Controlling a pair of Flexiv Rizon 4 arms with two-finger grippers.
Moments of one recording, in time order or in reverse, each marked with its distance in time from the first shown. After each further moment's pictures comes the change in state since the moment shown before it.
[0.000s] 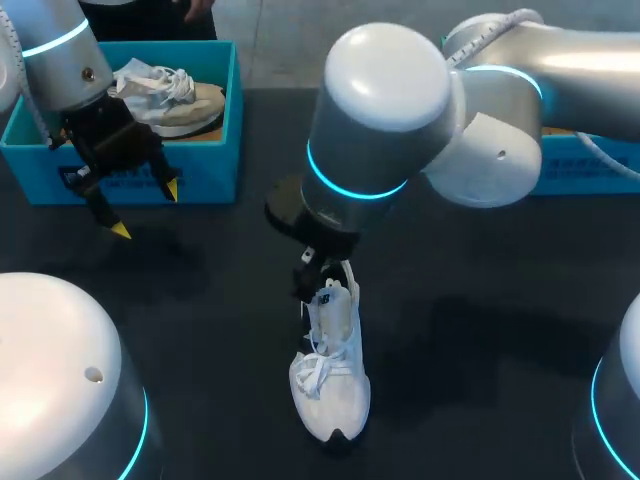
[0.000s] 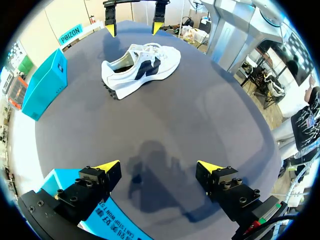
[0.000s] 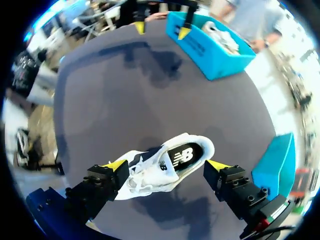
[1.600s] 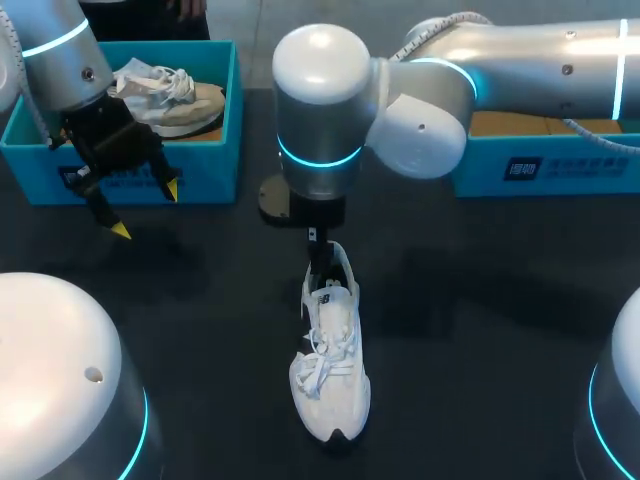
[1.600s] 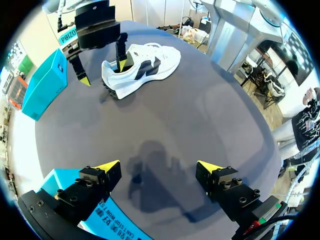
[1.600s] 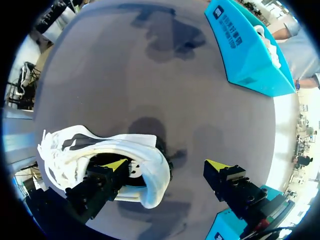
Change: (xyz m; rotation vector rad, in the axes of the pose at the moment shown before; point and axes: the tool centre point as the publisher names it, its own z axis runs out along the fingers) left arm 0.000 0.000 0.000 0.000 0.000 0.000; right arm -0.091 0.017 0.100 0.156 0.010 -0.419
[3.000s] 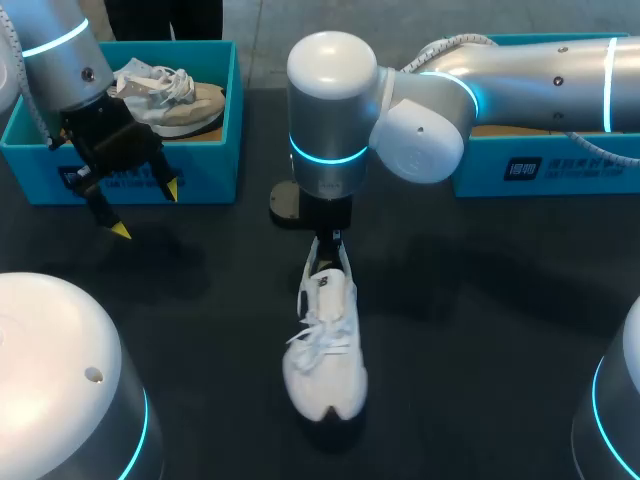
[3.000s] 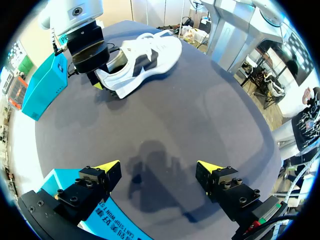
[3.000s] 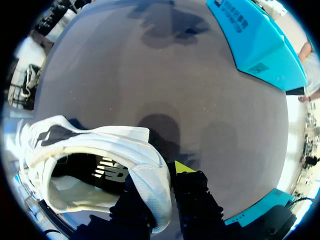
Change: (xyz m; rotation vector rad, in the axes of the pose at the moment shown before) left arm 0.000 0.000 0.000 0.000 0.000 0.000; right arm -0.007 -0.011 0.033 0.001 0.086 0.020
